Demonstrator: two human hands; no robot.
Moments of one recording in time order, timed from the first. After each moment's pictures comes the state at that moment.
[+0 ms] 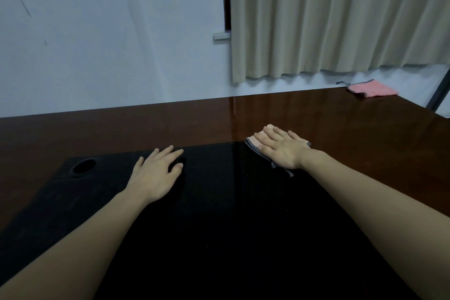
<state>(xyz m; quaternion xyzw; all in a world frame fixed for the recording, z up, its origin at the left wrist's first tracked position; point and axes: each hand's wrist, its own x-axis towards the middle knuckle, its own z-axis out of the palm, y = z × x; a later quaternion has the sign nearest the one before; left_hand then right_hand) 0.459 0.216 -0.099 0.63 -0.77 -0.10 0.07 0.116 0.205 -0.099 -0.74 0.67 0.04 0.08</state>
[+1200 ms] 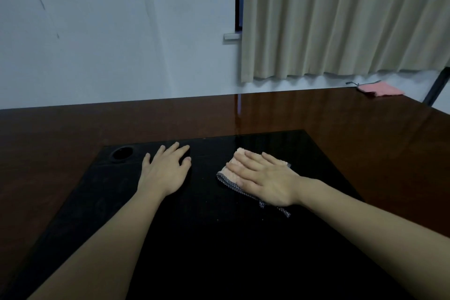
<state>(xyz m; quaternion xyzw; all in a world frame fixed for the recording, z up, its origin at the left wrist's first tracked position) 0.530 0.224 -0.113 0.65 -0.75 -0.09 0.09 0.268 0.301 -0.092 -0.82 0.55 0.07 0.10</state>
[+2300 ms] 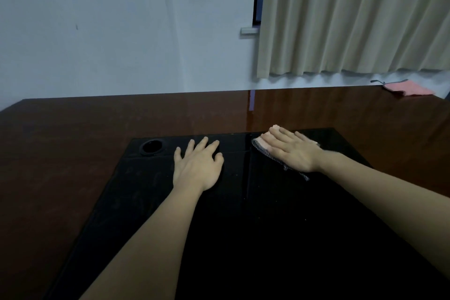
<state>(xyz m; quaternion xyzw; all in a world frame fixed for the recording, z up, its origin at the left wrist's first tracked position) 0.534 0.226 -0.111 0.63 -0.76 -0.11 0.09 0.268 0.226 -0.098 -0.76 0.64 0.07 0.08</state>
